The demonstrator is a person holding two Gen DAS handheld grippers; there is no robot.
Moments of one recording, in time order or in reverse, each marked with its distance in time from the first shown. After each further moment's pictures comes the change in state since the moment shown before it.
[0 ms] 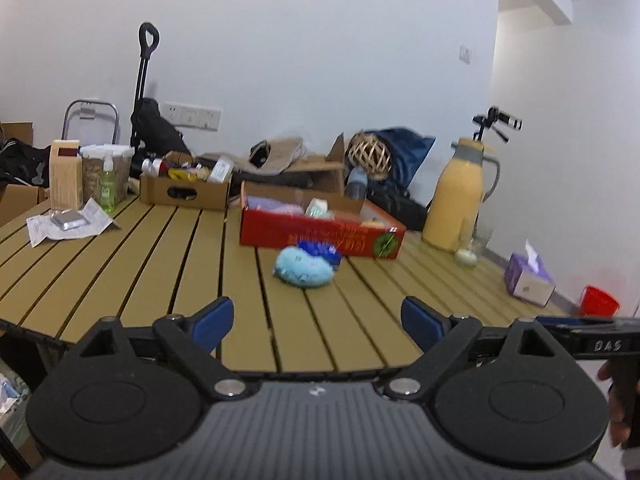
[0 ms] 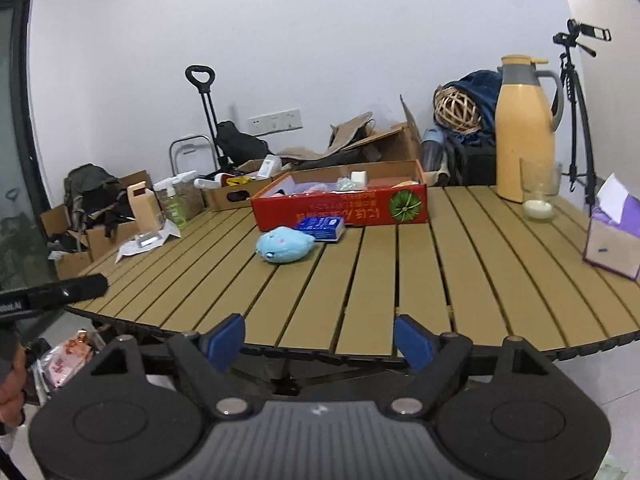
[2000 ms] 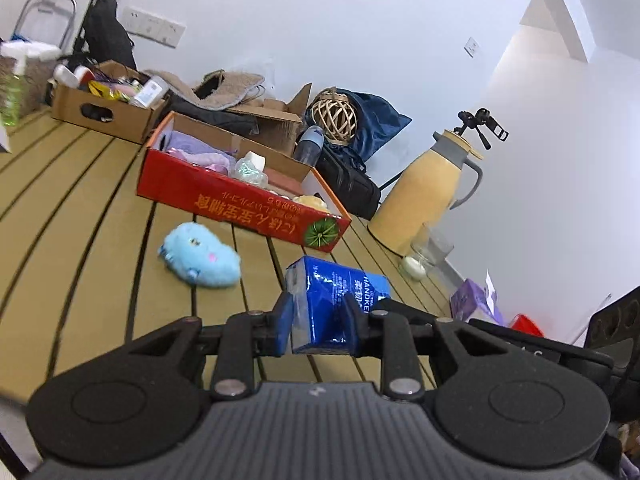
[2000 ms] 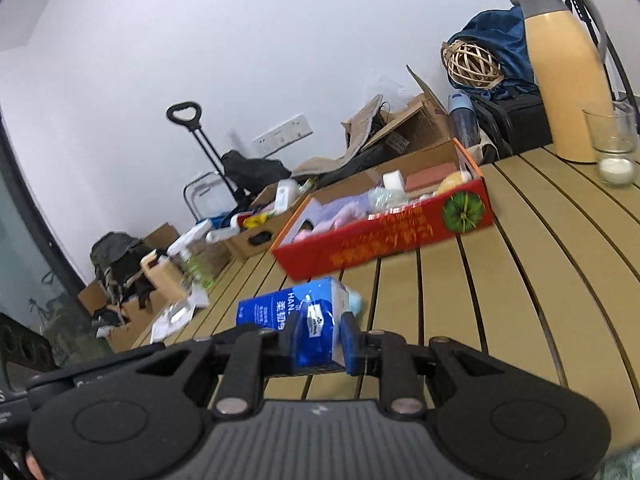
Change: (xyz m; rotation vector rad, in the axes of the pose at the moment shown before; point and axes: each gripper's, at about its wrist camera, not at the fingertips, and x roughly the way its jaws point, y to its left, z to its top) left arm 0.132 -0.025 0.035 -0.237 0.168 -0.185; right arm 0.115 -0.021 0.061 0.270 0.032 0.184
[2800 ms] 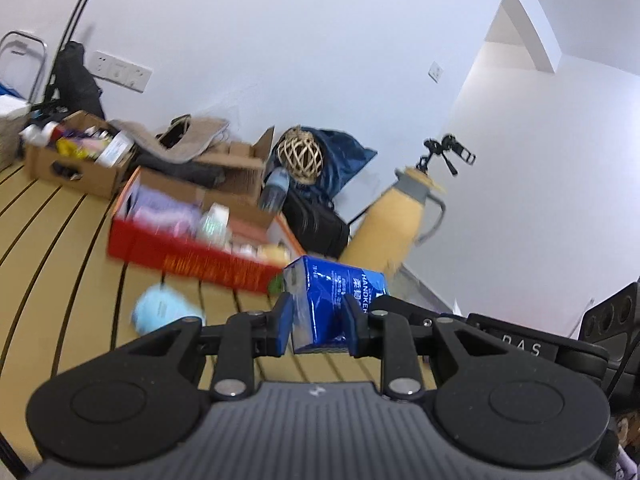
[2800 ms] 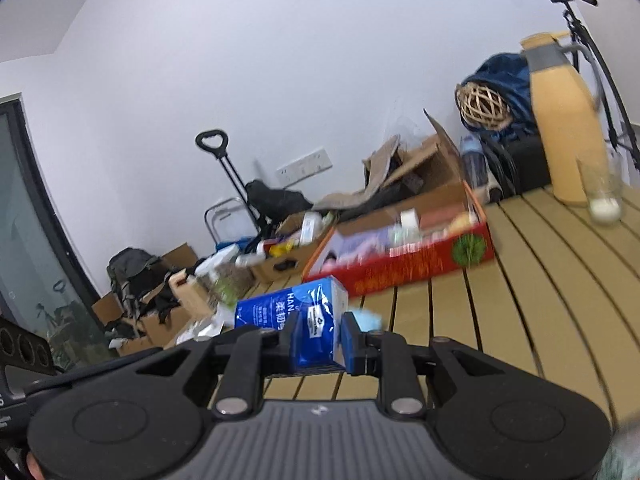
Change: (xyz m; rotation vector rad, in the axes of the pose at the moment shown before) left arm 0.000 -0.020 0.057 0.052 -0.092 -0.083; right arm -0.035 0.019 0.038 -0.054 -0.110 0.033
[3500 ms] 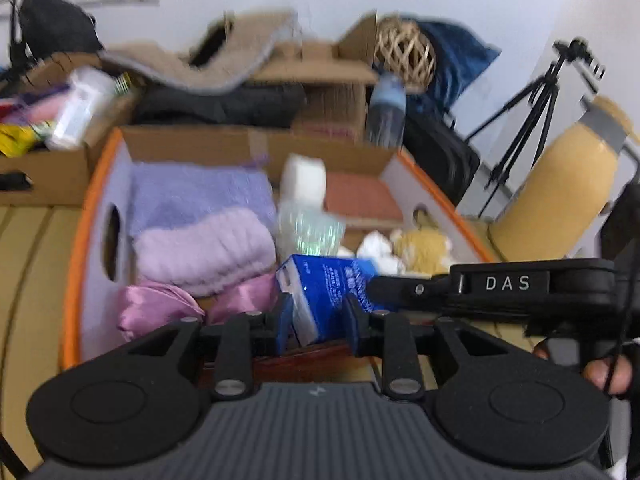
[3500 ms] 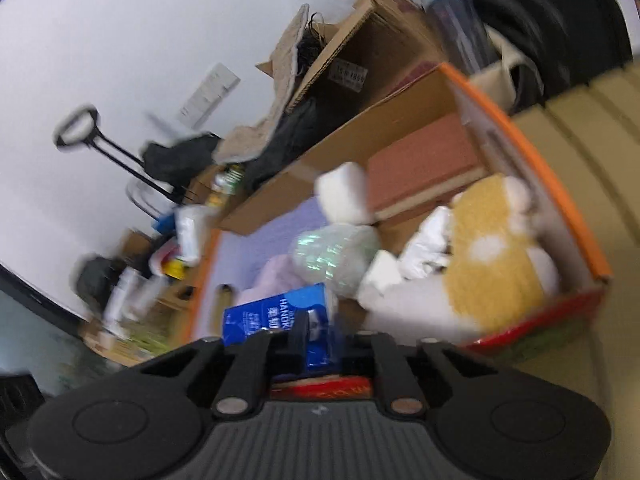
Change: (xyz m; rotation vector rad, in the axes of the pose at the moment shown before) left arm 0.291 0.129 0.074 0.055 0.382 0.248; right arm 0.335 -0.153 0.093 0.236 0.418 -0.085
